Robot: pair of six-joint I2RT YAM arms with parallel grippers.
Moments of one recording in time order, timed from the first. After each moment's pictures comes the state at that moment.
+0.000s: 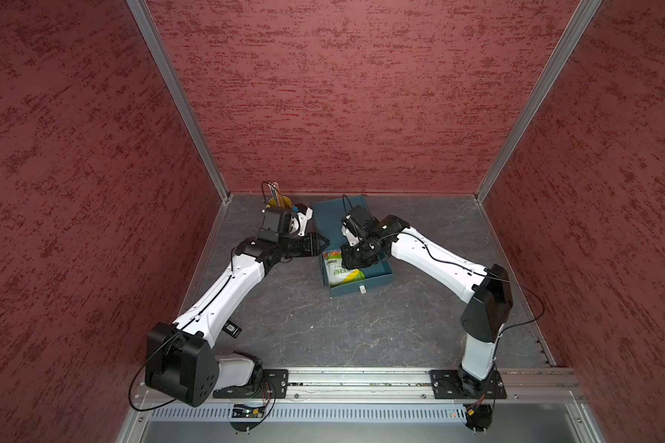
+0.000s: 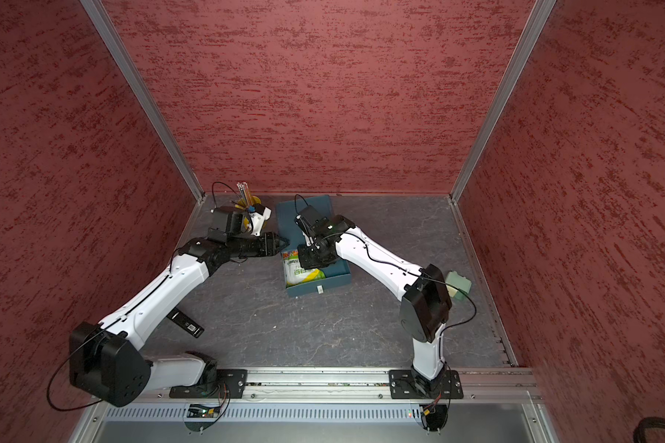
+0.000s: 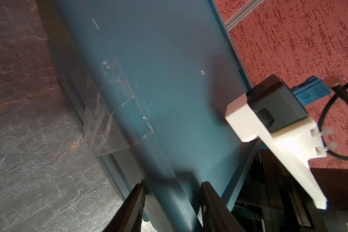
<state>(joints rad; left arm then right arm) -0.32 1.32 1.10 -0.51 0.47 -0.38 0.79 1.87 1.76 -1.03 -0.17 0.55</state>
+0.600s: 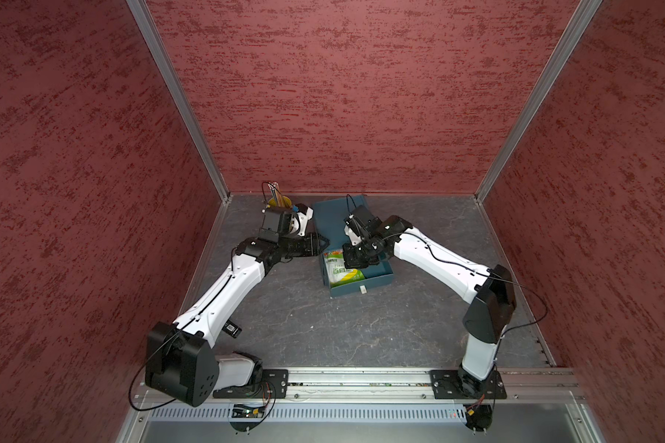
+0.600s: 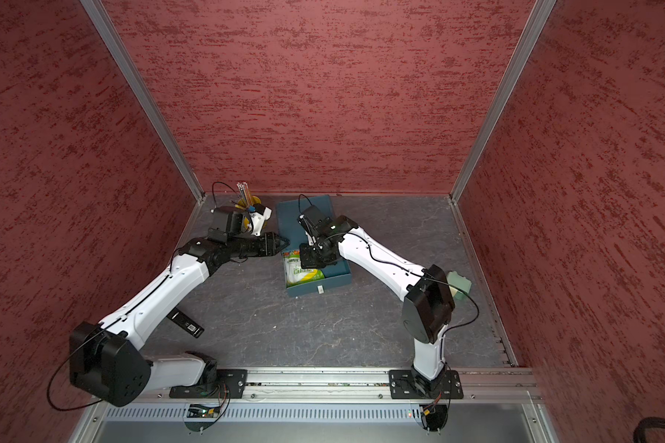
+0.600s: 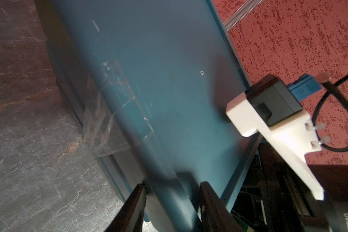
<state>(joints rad) -0.32 1.32 1.10 -0.51 0.47 -0.38 0.76 1.85 1.73 -1.01 -0.20 0.62</state>
